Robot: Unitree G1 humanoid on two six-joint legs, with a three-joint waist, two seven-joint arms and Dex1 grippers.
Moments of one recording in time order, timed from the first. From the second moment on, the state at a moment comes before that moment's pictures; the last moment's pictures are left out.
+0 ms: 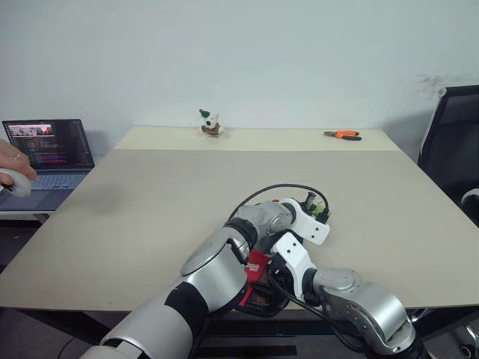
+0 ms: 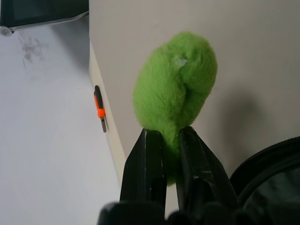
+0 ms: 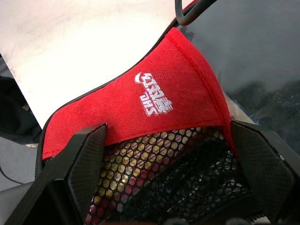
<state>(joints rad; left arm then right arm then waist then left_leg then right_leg) -1.38 -0.06 -0.71 1.44 0.91 -0.47 -0.06 -0.33 -0.29 0.38 -0.50 0.27 1.13 0.39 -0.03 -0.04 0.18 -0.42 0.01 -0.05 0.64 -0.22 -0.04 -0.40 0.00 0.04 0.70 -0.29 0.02</state>
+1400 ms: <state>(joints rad) -1.35 0.10 -0.34 1.37 0.47 -0.53 -0.90 -0.49 -0.25 0.36 -0.25 0.30 1.02 0.52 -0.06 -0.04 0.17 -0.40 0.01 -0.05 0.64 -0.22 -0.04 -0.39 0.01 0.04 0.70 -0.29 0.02</state>
